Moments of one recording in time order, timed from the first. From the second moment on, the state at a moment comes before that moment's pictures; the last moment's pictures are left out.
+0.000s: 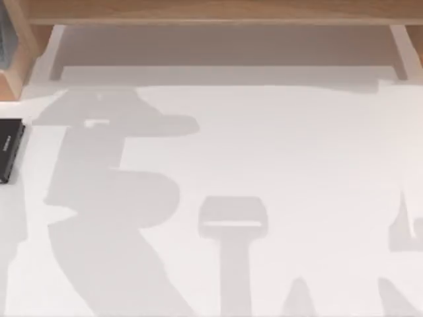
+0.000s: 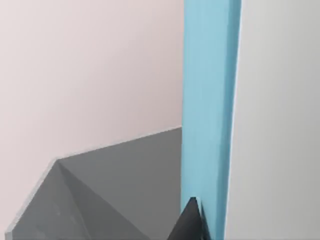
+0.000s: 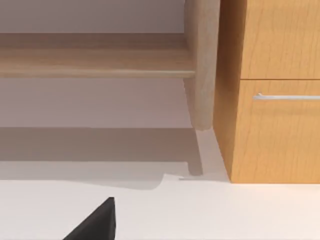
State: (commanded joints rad) left arm 0.41 1.88 1.39 0.53 0.45 0.28; right arm 0.00 0.00 0.00 0.00 0.00 0.00
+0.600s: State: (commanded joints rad) left arm 0.60 1.60 0.98 0.52 0.51 1.21; right arm 0.00 0.00 0.00 0.00 0.00 0.00
